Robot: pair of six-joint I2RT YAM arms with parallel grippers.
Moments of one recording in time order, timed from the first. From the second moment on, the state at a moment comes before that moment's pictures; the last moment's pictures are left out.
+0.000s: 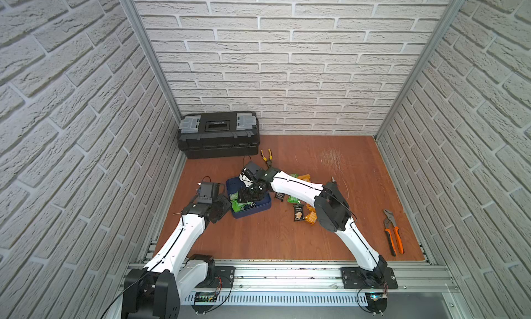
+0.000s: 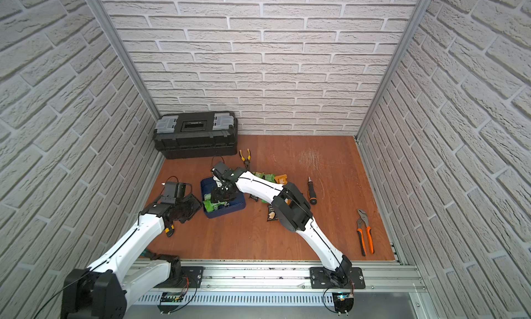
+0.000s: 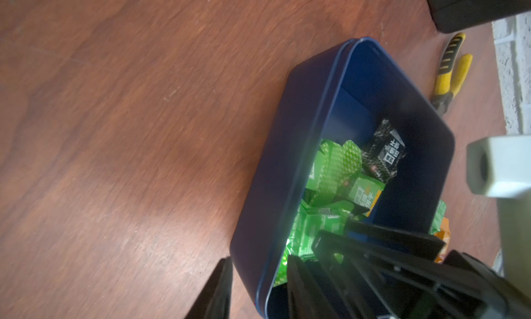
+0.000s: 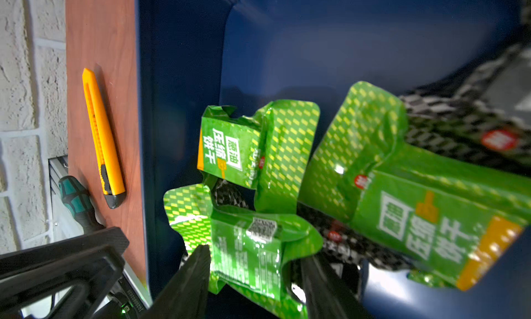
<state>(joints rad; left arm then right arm) -0.13 1.02 0.58 -0.57 0.09 -0.91 0.86 2.42 2.08 -0.77 -0.32 0.60</state>
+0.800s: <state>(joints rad) -0.13 1.03 0.56 -0.53 0.09 -0.93 0.85 2.42 2.08 -0.74 -0.34 0.64</state>
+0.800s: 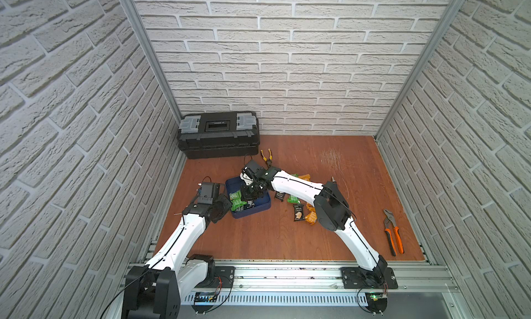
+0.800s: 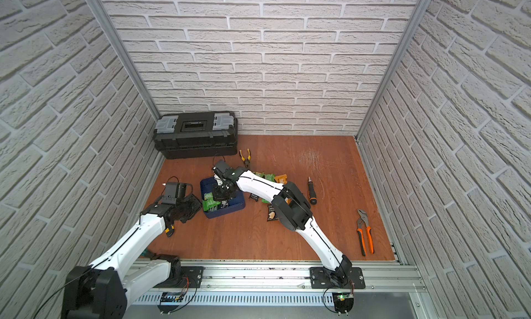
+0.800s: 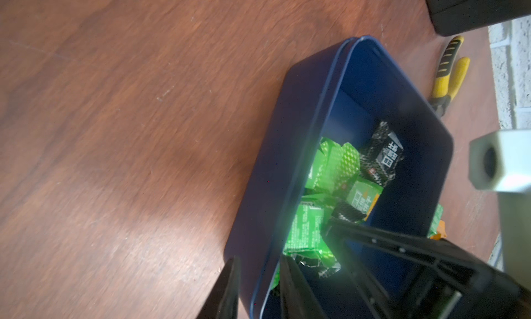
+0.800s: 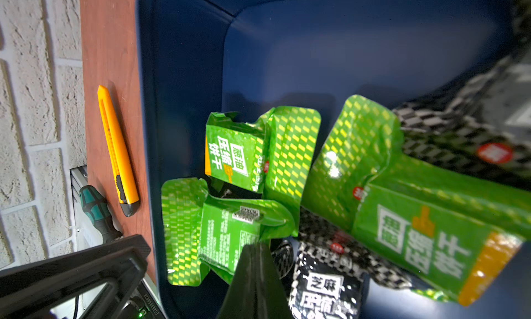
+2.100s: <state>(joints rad) -0.15 0.99 0.63 -0.58 0.05 -0.85 0.80 2.10 1.85 -0.73 -0.22 0.64</state>
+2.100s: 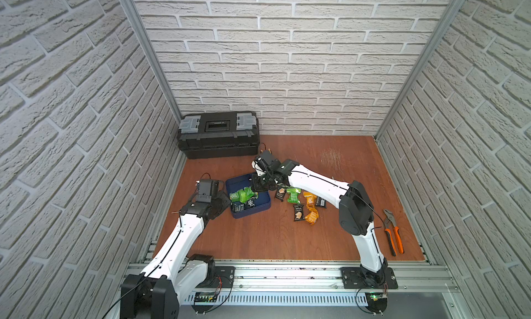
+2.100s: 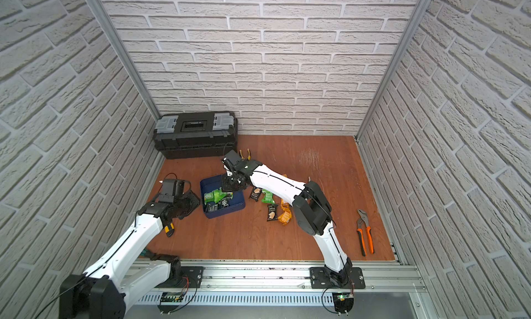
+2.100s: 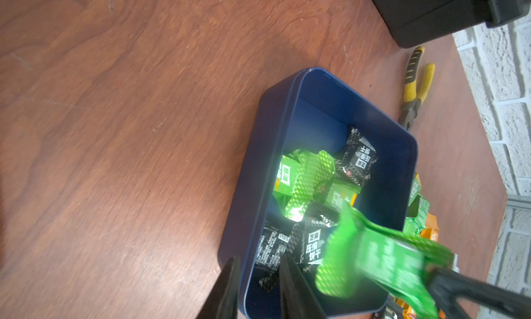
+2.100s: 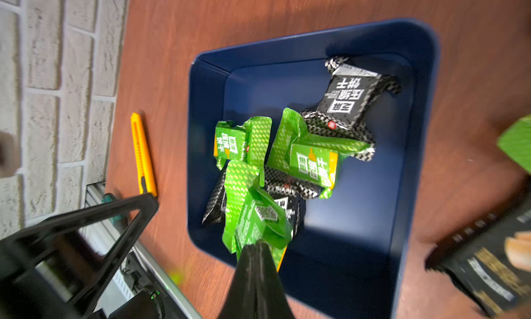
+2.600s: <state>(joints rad) -0.15 0.99 0.63 -0.59 0.04 -0.83 0.73 1.67 1.40 -0.72 -0.19 0.64</state>
